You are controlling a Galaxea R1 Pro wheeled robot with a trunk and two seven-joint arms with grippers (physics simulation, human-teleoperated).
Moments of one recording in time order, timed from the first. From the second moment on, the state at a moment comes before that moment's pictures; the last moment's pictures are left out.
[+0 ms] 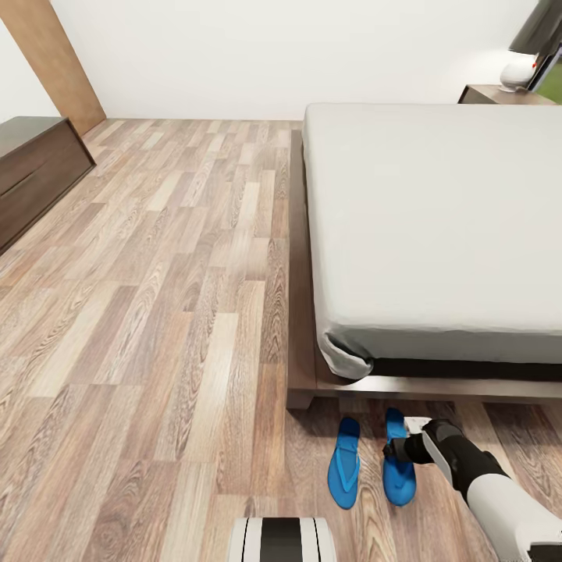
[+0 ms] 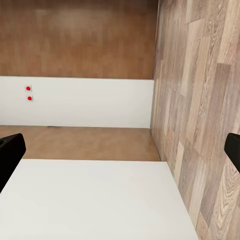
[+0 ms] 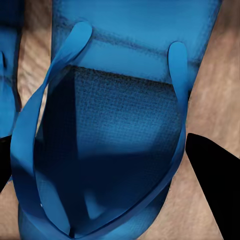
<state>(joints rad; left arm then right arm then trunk) -0.41 0.64 0.05 -0.06 -0.03 -0.14 0.93 -0.71 -0.20 0.04 -0.47 -0.04 0.67 0.20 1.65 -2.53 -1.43</state>
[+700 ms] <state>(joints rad) -0.41 0.65 0.05 -0.06 -0.03 -0.14 0.95 -0.75 -0.16 0.04 -0.47 -0.04 0.65 0.20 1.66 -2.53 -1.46</state>
